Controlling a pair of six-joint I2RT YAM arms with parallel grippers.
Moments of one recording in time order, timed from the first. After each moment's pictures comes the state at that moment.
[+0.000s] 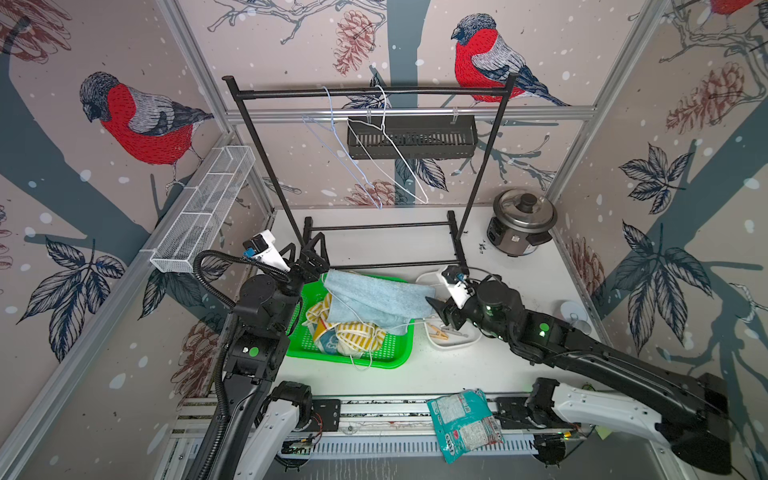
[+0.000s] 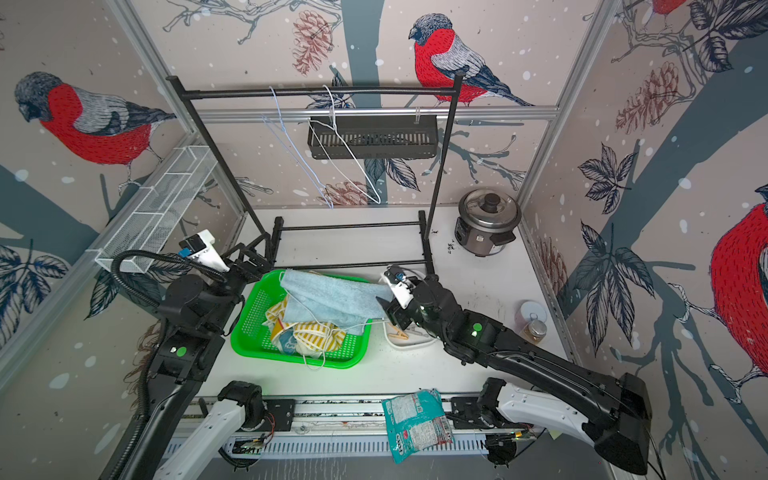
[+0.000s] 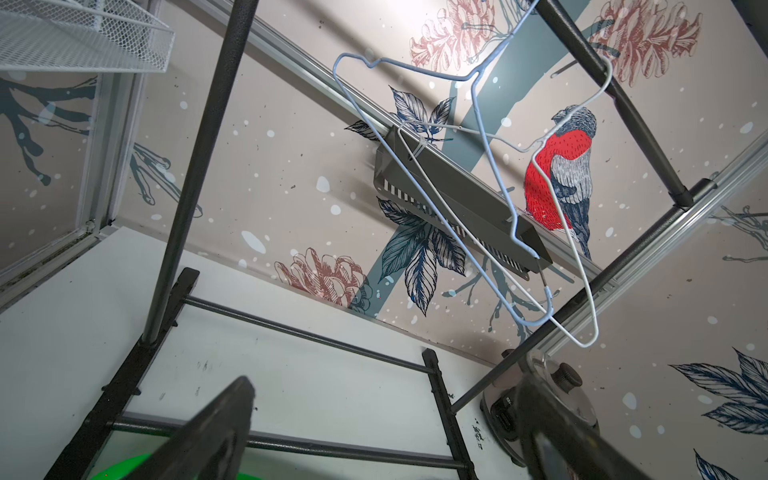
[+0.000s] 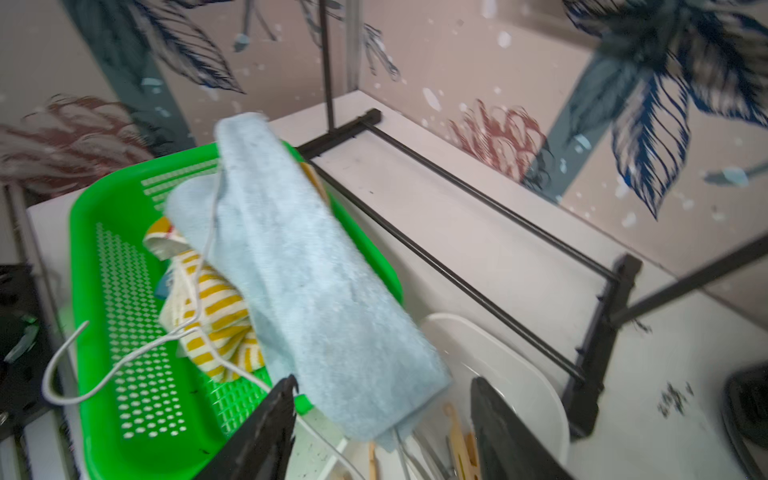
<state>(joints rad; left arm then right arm) -0.17 0.64 0.77 -0.12 -0.02 -0.58 1.10 0.97 0.78 -0.18 0.19 -0.09</state>
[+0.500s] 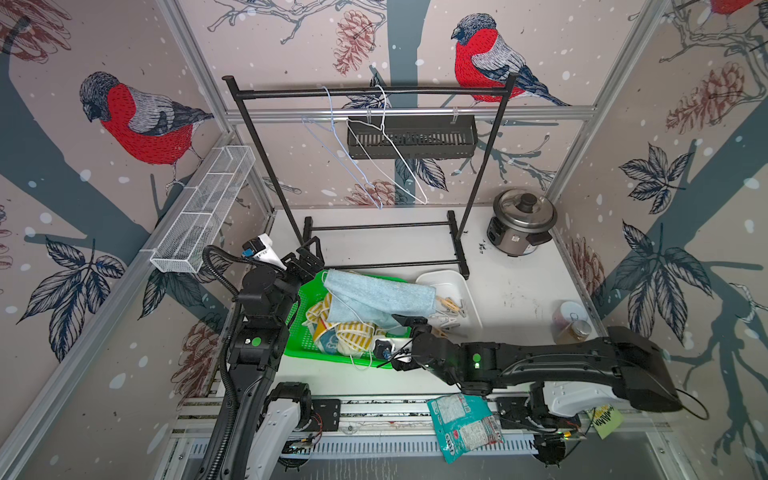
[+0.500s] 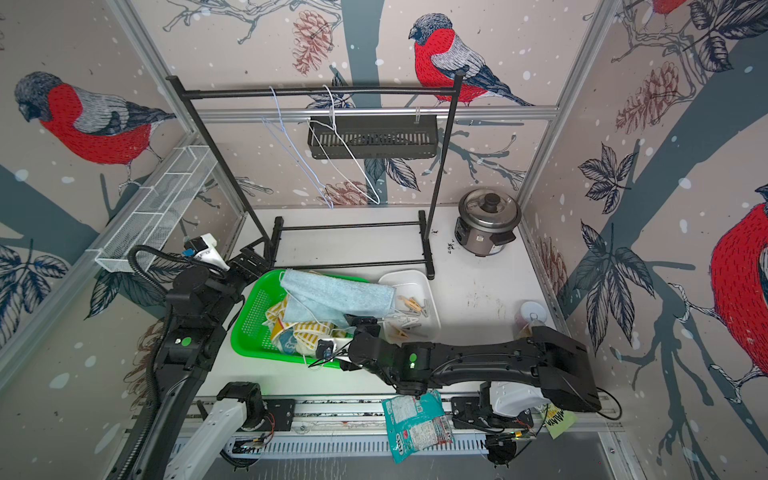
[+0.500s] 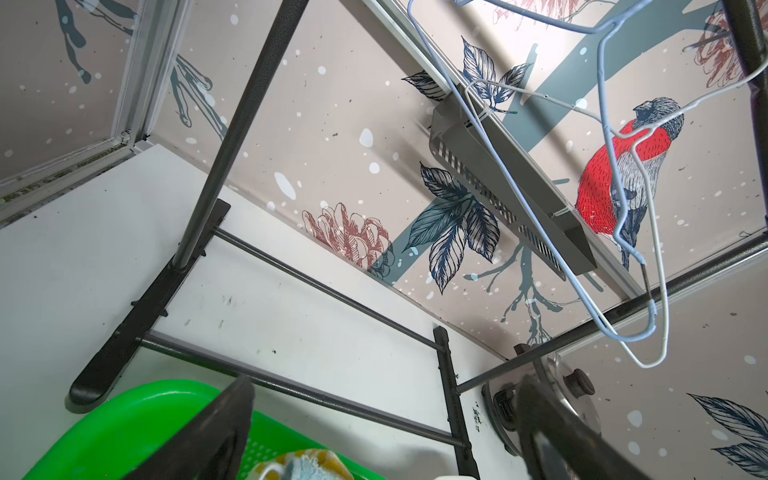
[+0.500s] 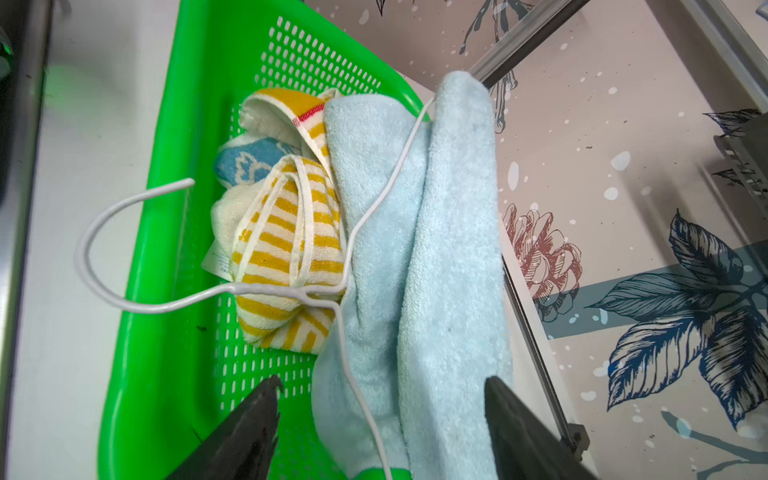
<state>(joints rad) -0.06 0.67 0.75 -0.18 0.08 -0.70 1.43 1.41 0.79 0.08 0.51 -0.53</state>
